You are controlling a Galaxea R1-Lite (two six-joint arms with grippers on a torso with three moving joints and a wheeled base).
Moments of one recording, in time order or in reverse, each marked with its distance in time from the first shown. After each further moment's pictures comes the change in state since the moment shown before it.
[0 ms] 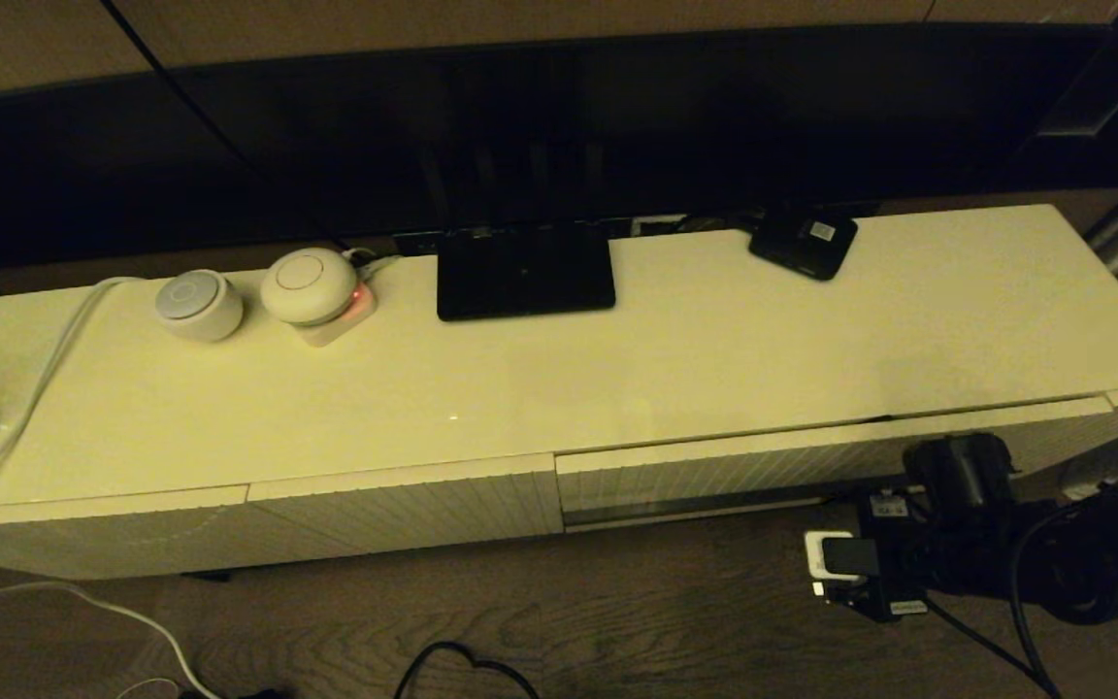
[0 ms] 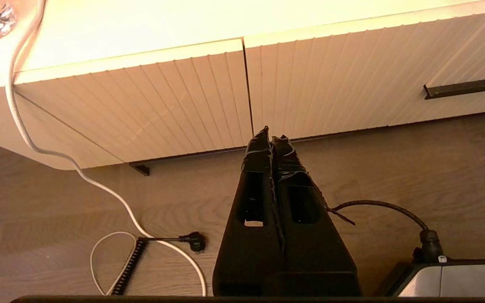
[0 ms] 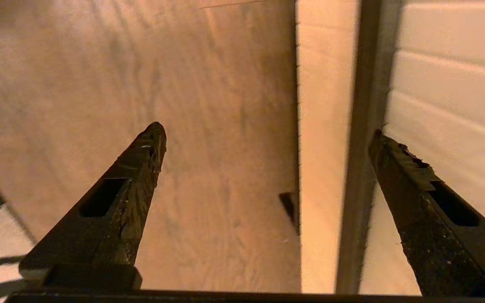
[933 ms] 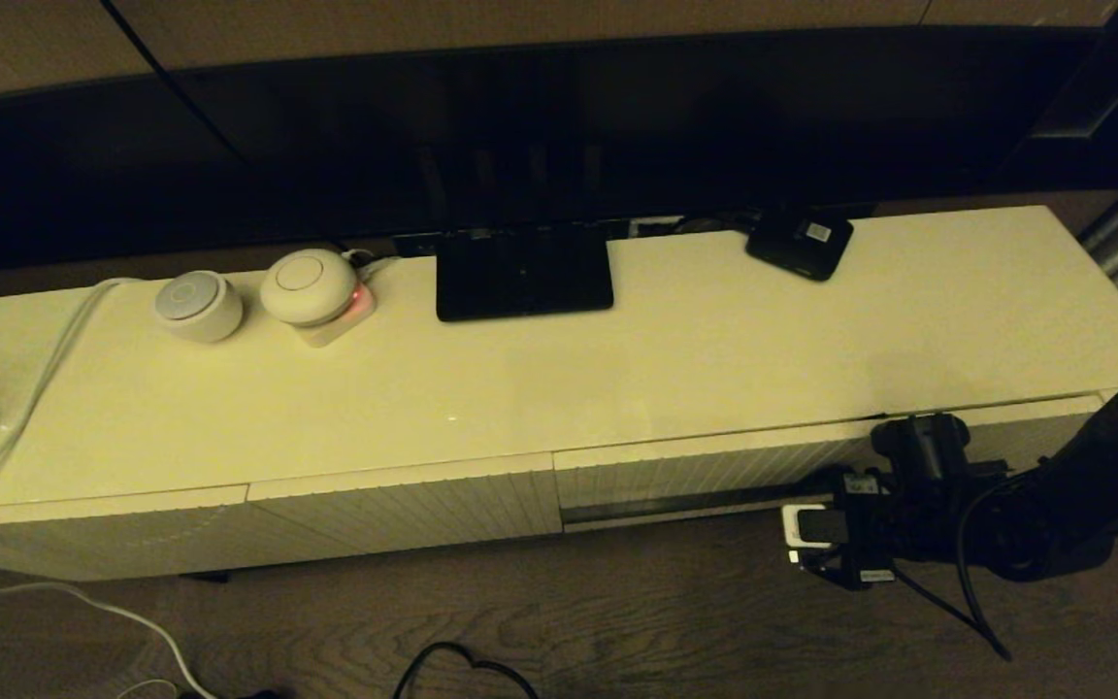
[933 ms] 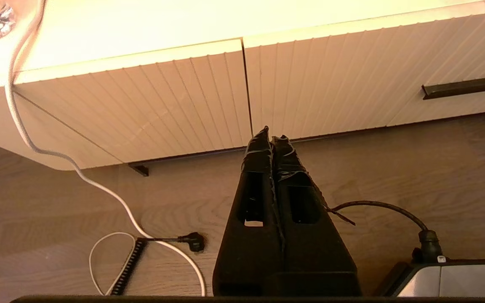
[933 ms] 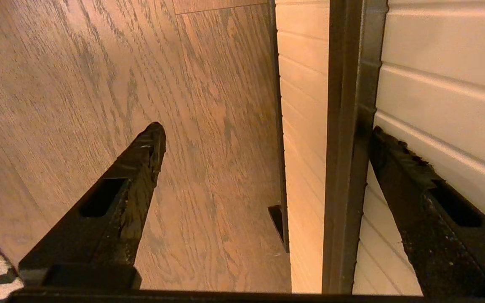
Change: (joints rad) left arm 0.000 0.000 0.000 0.000 0.000 0.000; right arm -0.011 0.130 -0.198 0.017 0.013 0.001
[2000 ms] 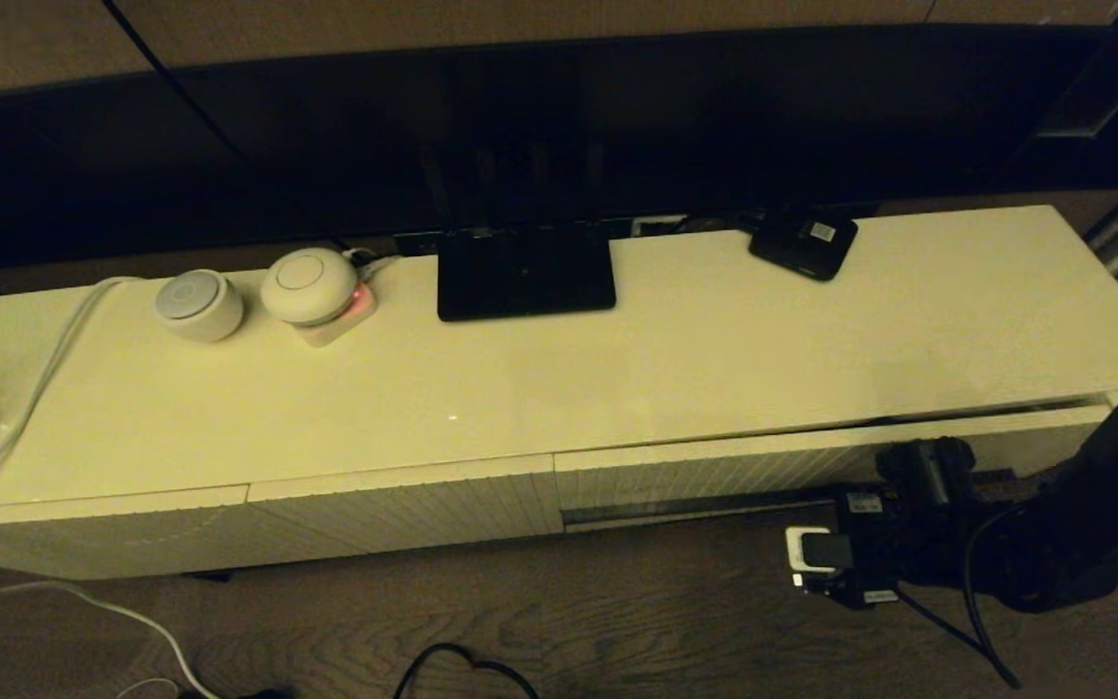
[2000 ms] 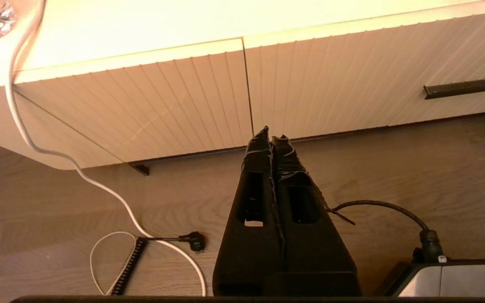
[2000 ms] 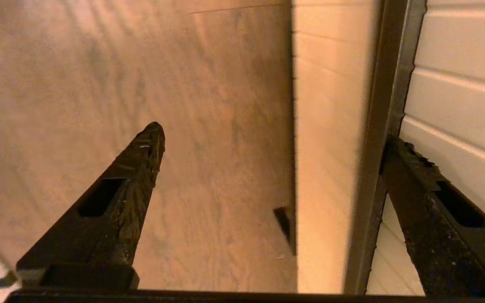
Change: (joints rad) left arm 0.000 0.000 0.000 0.000 0.000 0.001; right arm 0.010 0.007 0.176 -0.068 0.004 -0.014
